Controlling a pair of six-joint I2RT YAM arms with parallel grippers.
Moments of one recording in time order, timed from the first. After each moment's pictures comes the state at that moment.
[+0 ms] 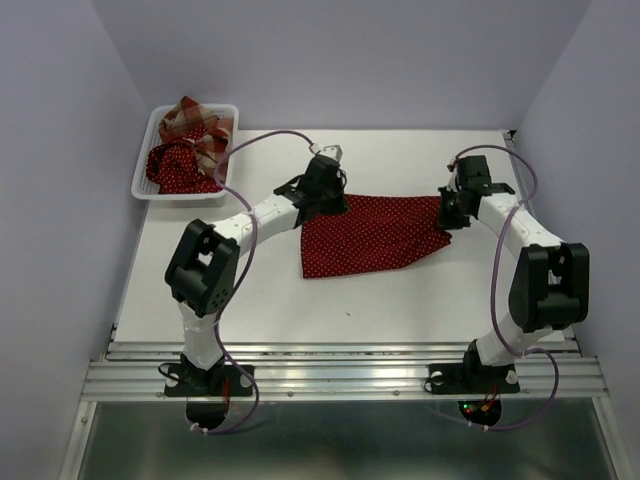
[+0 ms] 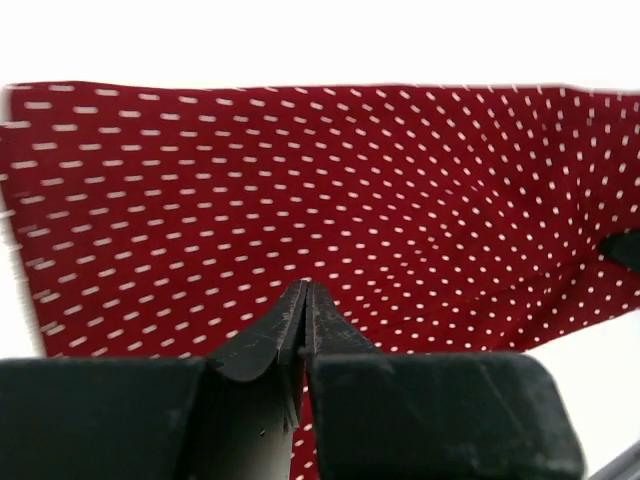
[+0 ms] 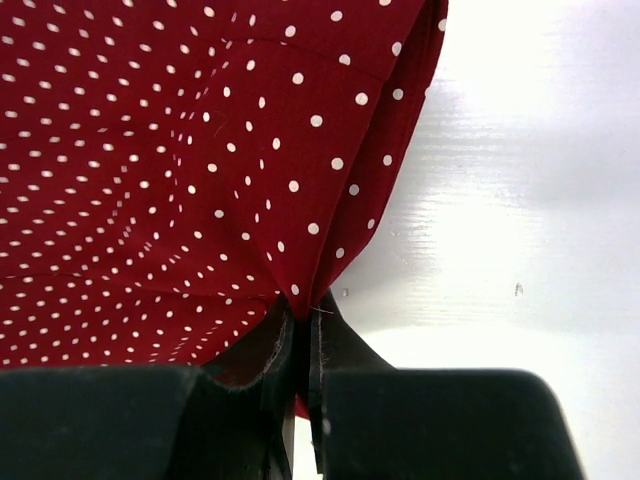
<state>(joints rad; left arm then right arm) -0.63 1.83 1.38 -0.22 -0.04 -0.58 0.06 1.63 1.17 -0.60 -0.09 0.18</state>
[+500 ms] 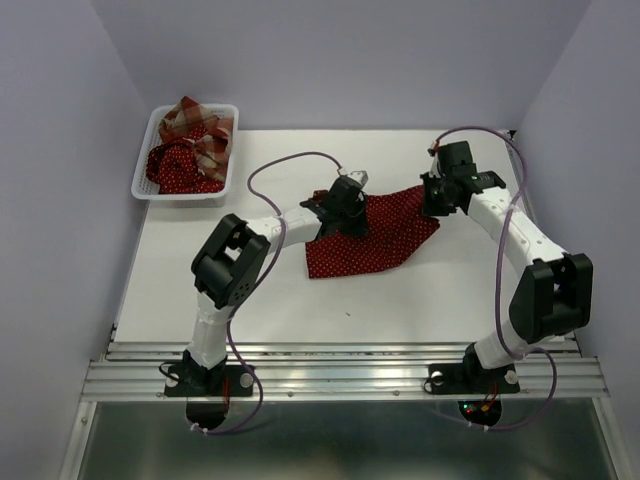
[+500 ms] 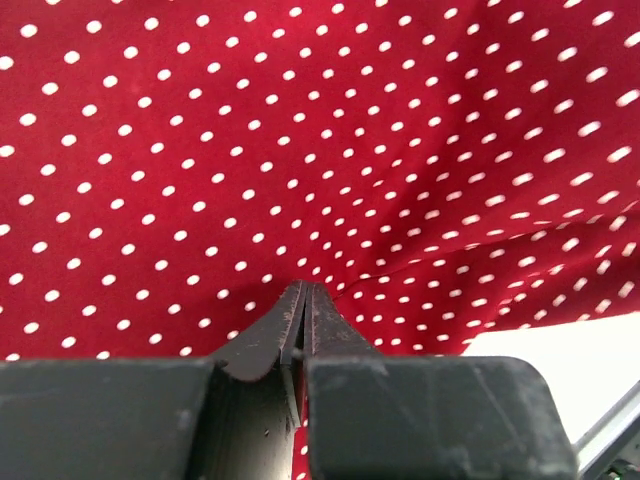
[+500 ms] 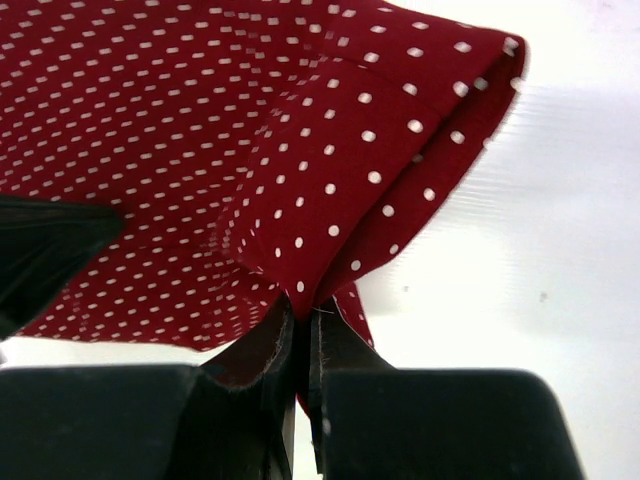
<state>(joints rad) -0.74 2.03 1.42 -0.13 0.09 -0.60 0.17 1.56 1.30 -0.67 -0.05 0.19</state>
